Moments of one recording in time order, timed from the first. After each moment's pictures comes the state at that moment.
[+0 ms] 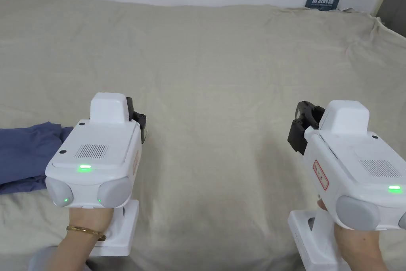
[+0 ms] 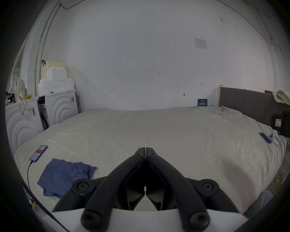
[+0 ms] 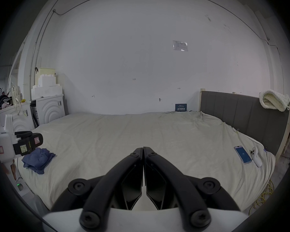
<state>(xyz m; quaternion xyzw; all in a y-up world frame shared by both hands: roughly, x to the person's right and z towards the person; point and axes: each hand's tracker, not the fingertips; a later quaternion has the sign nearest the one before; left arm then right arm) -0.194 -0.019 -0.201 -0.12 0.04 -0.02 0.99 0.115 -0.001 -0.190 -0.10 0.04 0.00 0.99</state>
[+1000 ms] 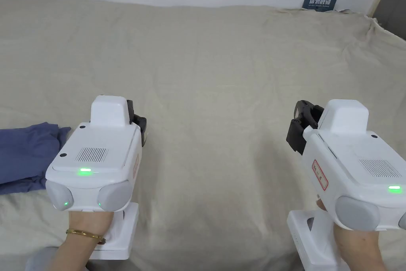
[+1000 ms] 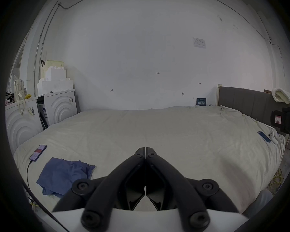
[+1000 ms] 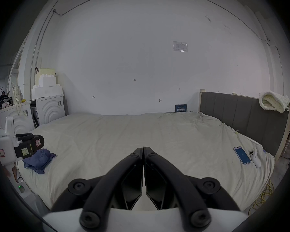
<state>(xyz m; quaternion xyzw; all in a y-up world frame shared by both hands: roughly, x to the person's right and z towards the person) -0.190 -0.022 -0.198 -0.12 0.03 -0.02 0.99 0.116 0.003 -0.187 -0.10 0.04 0.00 0.99</state>
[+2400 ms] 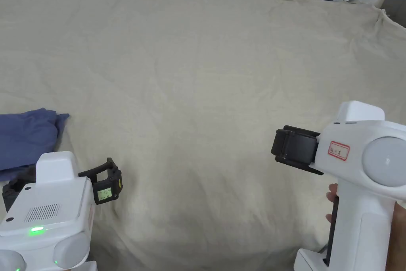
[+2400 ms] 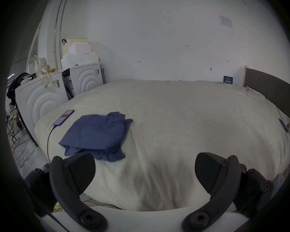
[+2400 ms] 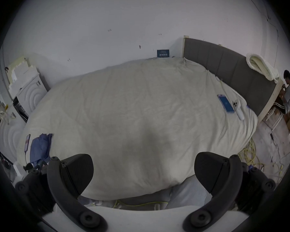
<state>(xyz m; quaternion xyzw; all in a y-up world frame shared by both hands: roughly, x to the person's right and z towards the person) -0.250 -0.091 -0.144 -0.24 0.16 0.00 0.96 0.101 0.037 -0.188 -0.41 -0.05 -0.09 0.91</state>
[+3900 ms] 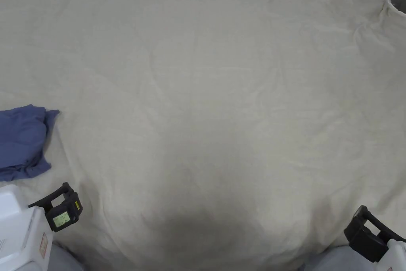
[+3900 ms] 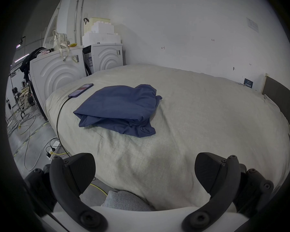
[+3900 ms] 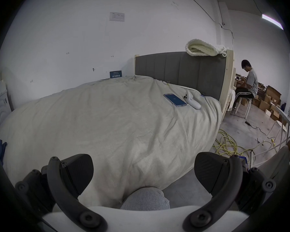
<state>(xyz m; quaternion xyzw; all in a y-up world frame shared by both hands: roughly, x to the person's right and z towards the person) -0.287 -0.124 -0.129 -0.27 0.24 0.06 0.93 0.199 -0.110 -0.103 -0.23 -0.24 -0.04 0.94</state>
